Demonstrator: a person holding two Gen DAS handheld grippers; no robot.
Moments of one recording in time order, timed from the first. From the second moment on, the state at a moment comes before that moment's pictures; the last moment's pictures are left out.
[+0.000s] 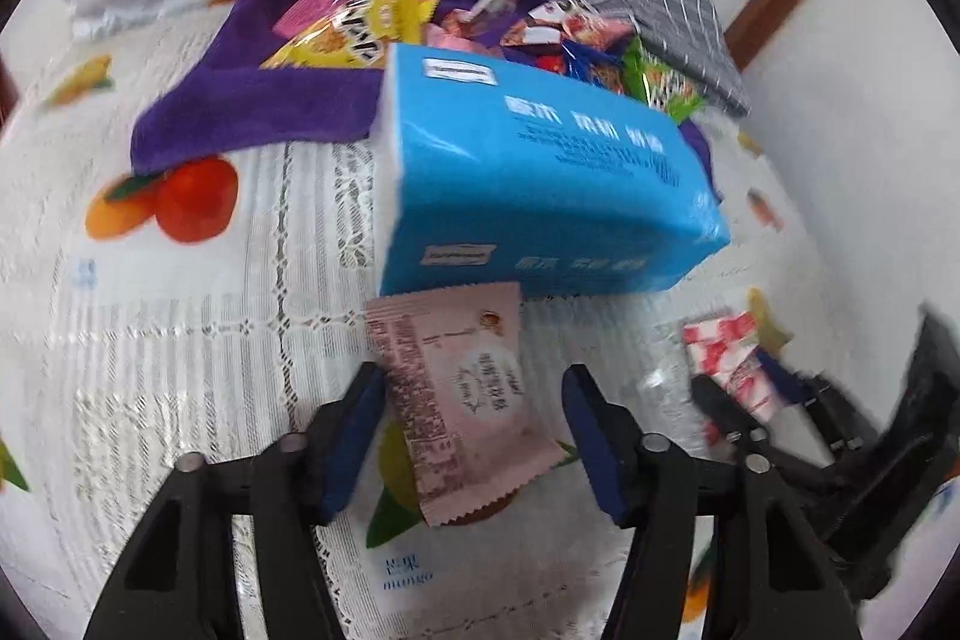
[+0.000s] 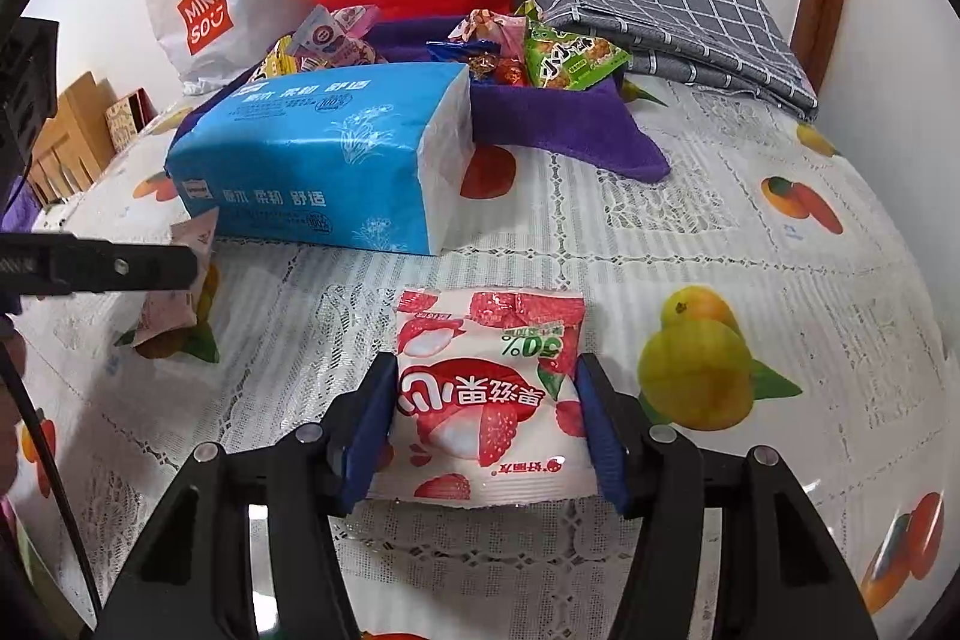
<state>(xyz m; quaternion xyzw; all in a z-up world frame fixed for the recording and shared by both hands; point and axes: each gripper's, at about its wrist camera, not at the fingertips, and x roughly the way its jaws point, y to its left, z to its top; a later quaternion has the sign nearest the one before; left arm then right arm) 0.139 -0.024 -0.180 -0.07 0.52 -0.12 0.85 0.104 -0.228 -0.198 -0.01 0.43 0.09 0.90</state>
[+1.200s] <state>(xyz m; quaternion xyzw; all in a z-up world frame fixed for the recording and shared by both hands) 0.106 -0.042 -0.176 0.04 0.48 -0.11 0.87 0.103 -0.226 -0.199 -0.01 0.43 0.09 0.90</state>
